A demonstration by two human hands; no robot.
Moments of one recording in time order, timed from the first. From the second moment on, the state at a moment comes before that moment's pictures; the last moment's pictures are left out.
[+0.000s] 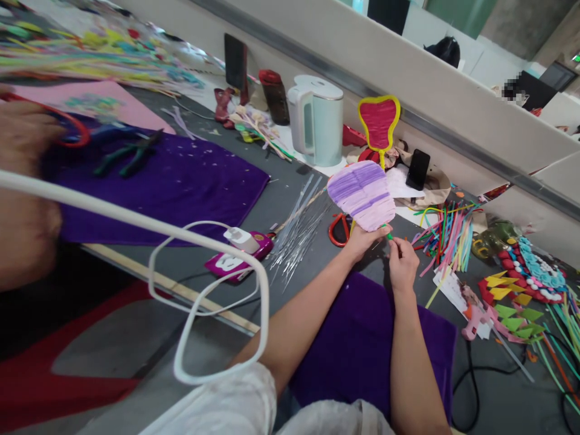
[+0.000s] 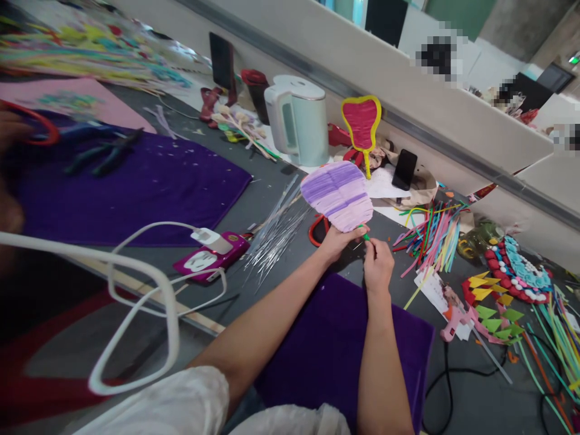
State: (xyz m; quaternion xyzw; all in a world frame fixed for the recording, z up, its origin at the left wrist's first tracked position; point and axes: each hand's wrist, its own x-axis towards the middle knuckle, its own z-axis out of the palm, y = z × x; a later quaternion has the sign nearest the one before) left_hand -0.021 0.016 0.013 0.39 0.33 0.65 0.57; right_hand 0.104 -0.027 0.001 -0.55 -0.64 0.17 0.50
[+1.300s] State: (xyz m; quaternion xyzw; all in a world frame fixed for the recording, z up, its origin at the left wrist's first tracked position) left_hand -0.019 0.014 0.012 0.40 0.33 0.62 0.59; right_hand 0.114 -0.030 0.004 -0.51 -0.72 0.06 0.46
